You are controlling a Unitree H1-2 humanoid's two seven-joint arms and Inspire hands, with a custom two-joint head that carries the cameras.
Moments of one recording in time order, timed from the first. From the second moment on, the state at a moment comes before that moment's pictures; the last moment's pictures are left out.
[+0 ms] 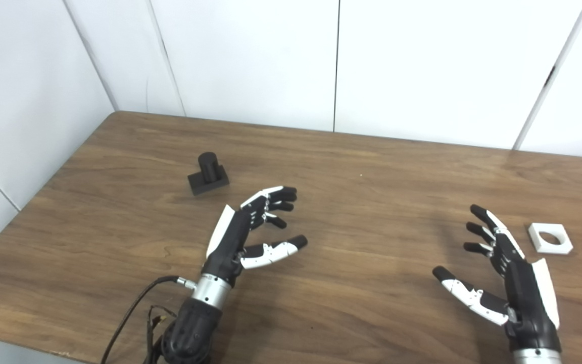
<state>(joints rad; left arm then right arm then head) 0.00 0.01 -0.09 -0.08 0.38 -0.15 0.04 0.04 -0.20 -0.02 -0.19 -0.17 -0.13 0.04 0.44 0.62</state>
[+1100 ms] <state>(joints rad) -0.11 0.22 -0.06 -0.31 0.88 0.26 -0.02 0.04 -0.20 -0.03 -0.22 -0.18 -0.09 0.04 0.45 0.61</state>
